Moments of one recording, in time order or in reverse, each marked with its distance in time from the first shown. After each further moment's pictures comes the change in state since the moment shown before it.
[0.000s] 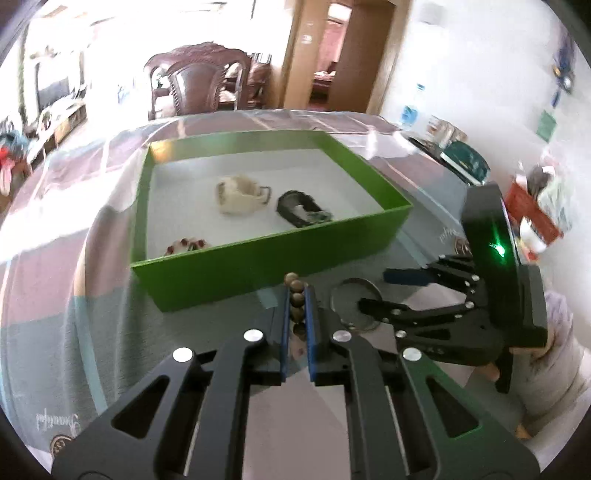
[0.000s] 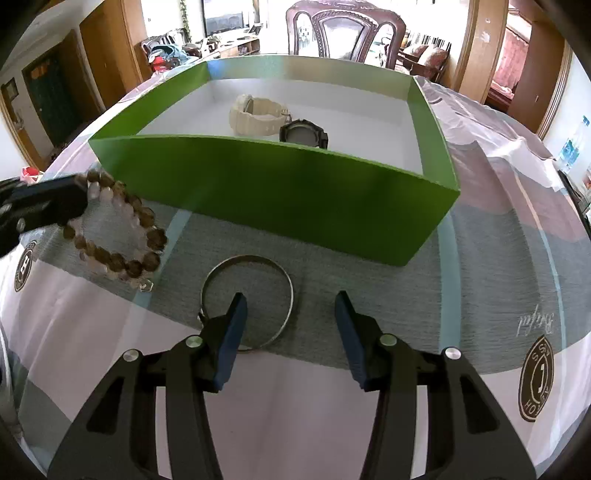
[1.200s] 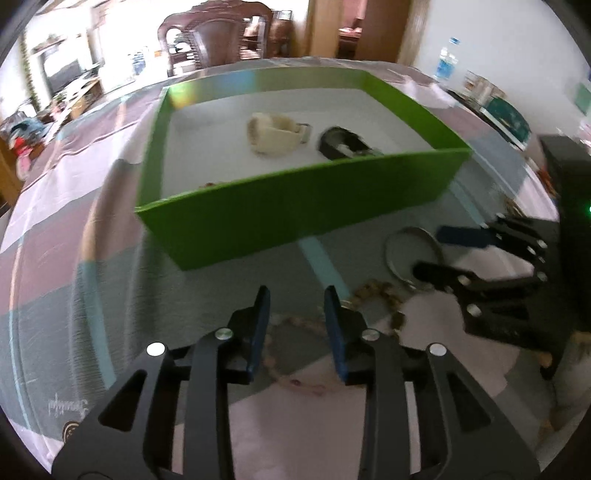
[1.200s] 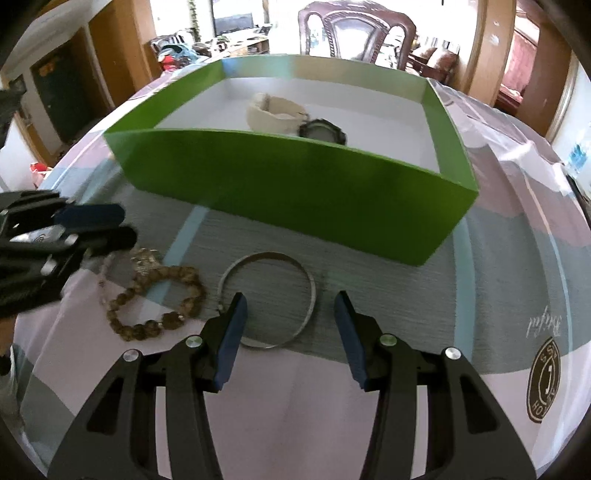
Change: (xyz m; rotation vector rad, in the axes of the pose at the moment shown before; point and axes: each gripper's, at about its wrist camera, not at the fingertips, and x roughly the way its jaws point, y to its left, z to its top) left arm 0.039 0.011 -0.013 0.035 0.193 0.125; right arm 0.000 0.009 -0.001 -0.015 -0.003 0.026
